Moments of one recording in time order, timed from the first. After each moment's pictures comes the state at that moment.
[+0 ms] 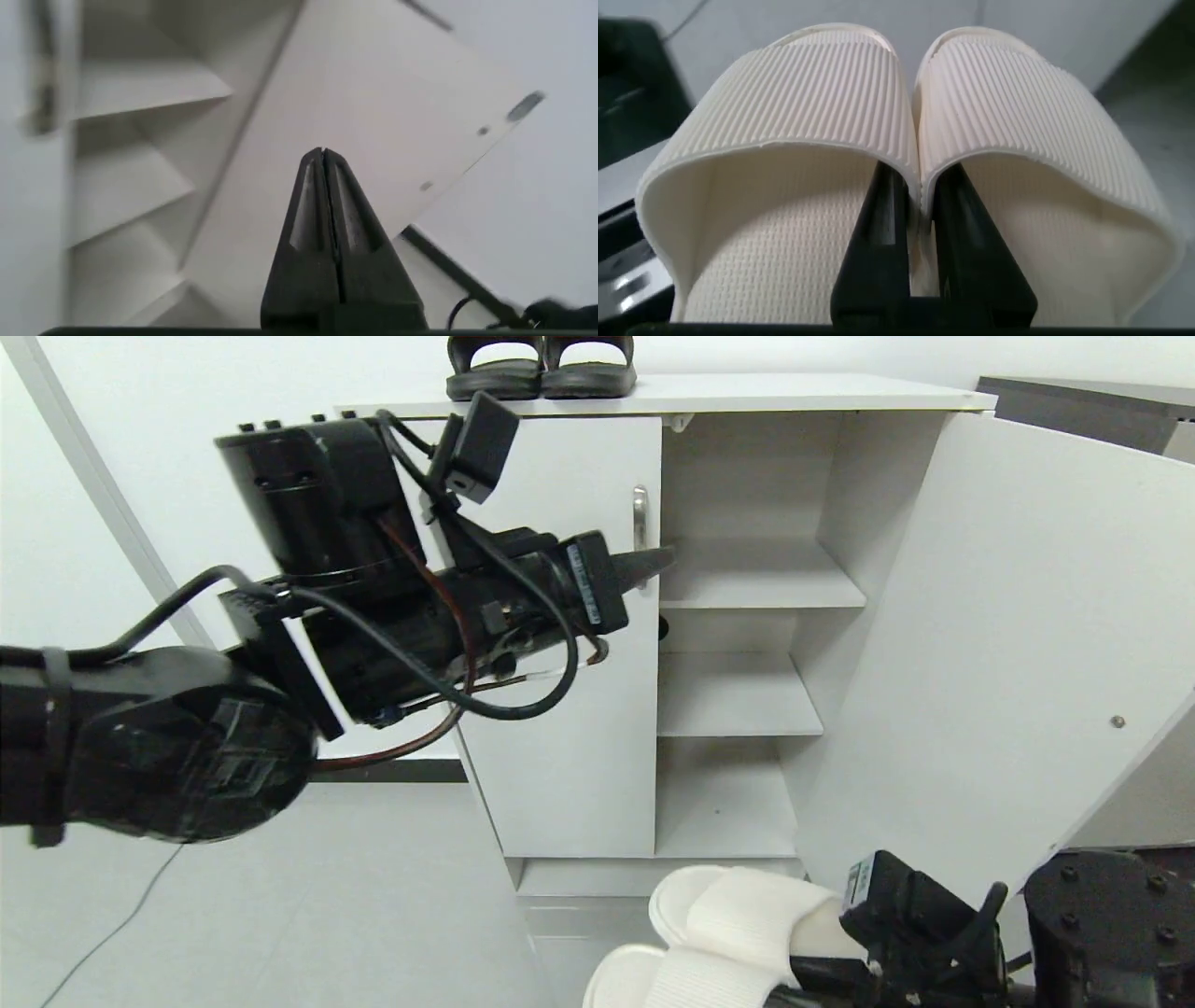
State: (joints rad) left arm -0.62 1.67 -1.12 -0.69 -0.31 -0.33; right arm 0.91 1.53 -0.36 -0.80 0.06 -0.04
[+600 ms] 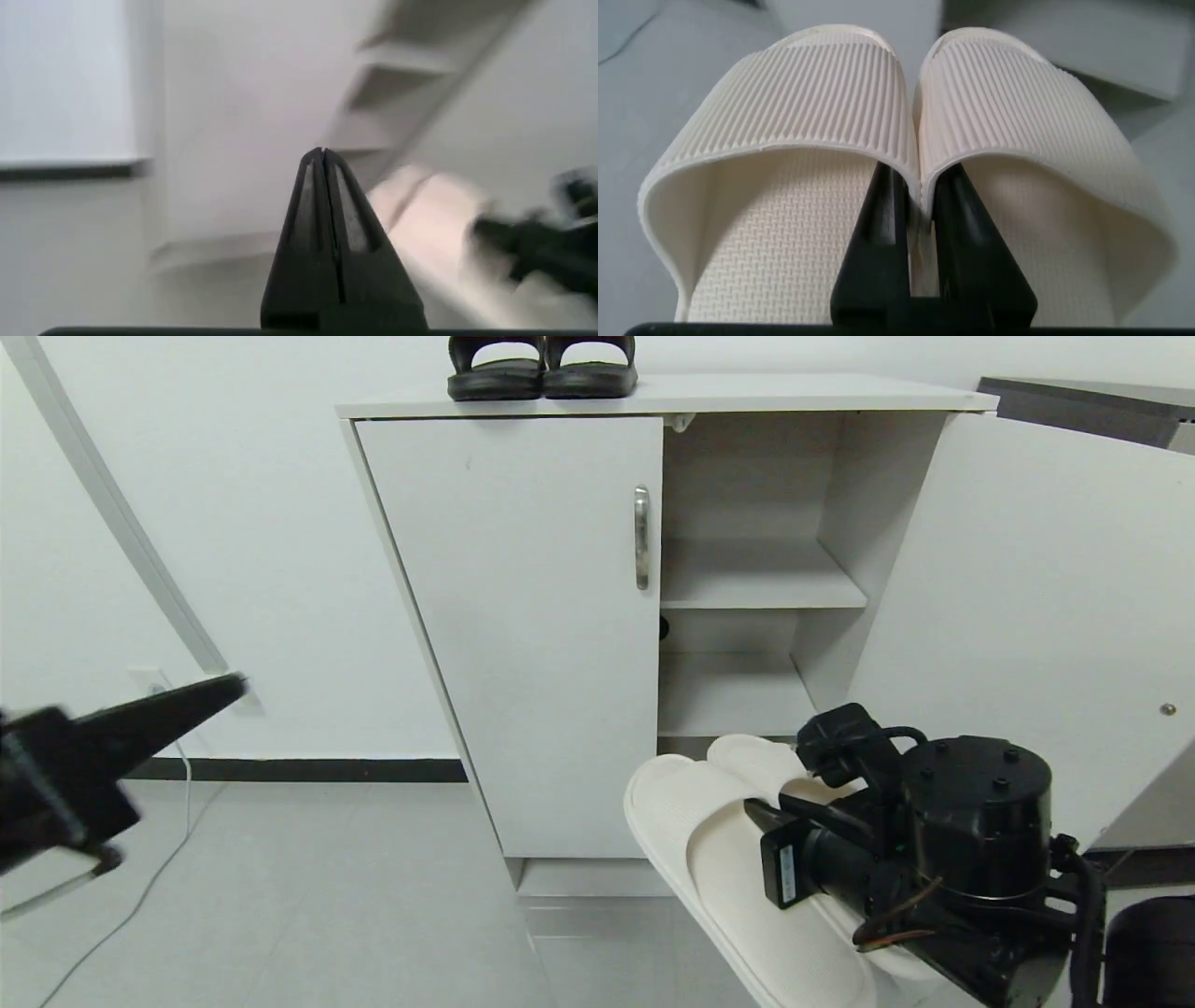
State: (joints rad) left arm -0.33 0.91 -0.63 -0.24 0.06 -0.20; right arm 0.84 1.71 -0.63 -0.80 -0.38 0.11
